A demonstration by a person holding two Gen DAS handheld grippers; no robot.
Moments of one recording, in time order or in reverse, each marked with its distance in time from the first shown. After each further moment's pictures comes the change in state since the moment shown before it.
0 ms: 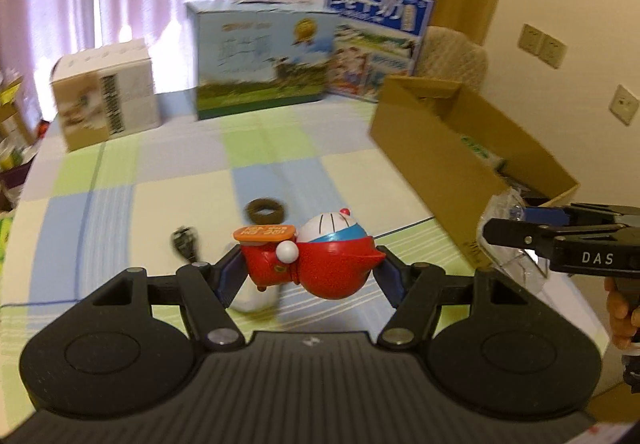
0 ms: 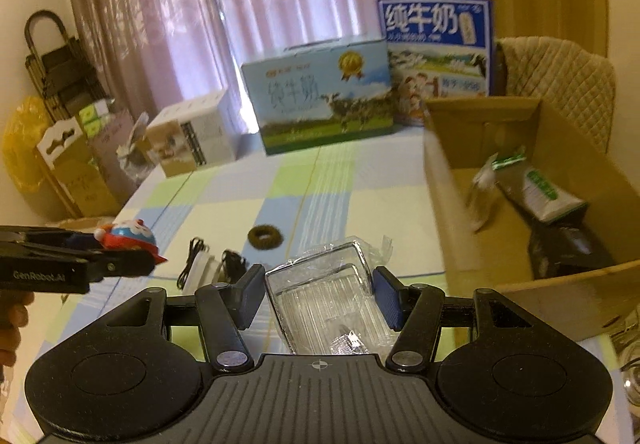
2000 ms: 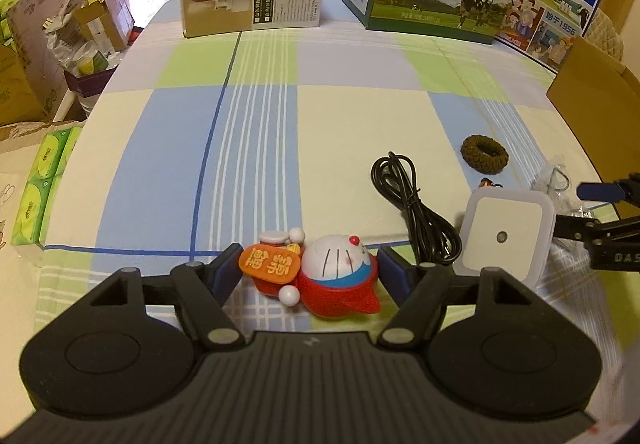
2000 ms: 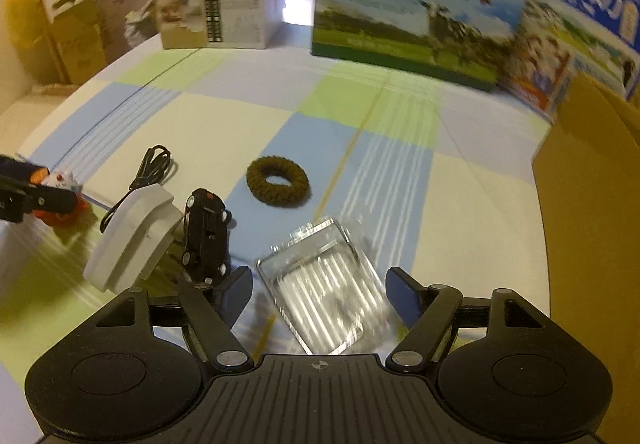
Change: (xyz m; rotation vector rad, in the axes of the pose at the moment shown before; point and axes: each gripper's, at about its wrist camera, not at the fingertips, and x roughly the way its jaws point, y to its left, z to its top) left arm 0.085 0.162 -0.047 -0.190 0.169 0.261; right arm 0.212 0.048 -0.018 -0.349 0.230 -0.020
